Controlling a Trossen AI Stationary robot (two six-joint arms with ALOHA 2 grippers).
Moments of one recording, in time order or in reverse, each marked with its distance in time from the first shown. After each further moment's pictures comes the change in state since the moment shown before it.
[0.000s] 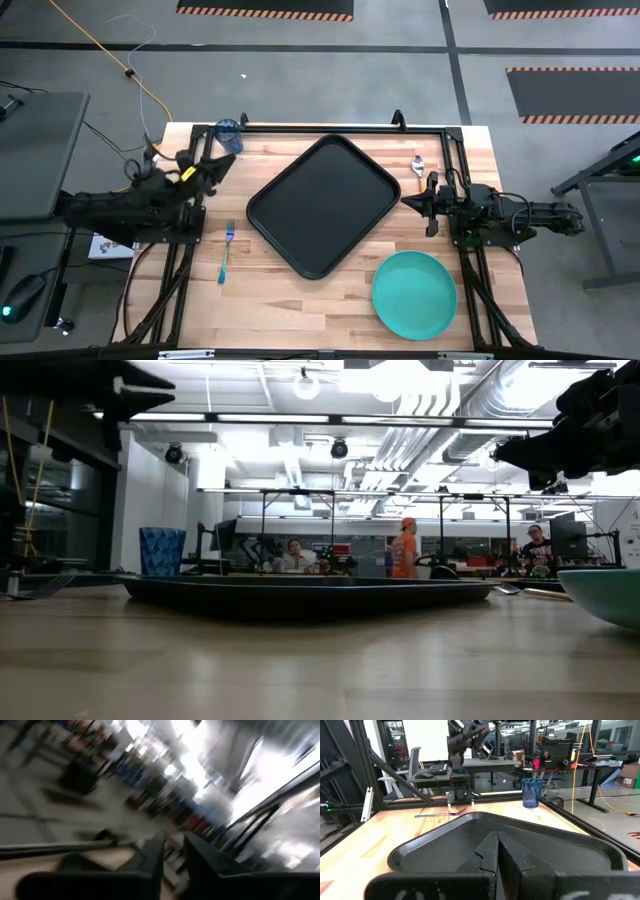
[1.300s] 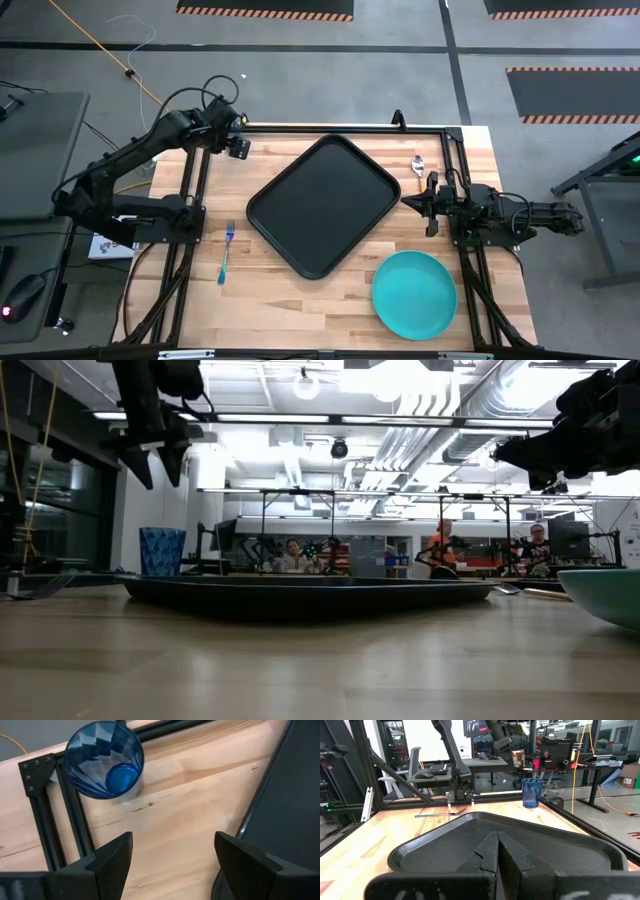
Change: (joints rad) left arm 0.696 0.941 0.792 -1.215 0.296 0.140; right arm 0.000 0.000 0.000 0.000 0.000 0.000
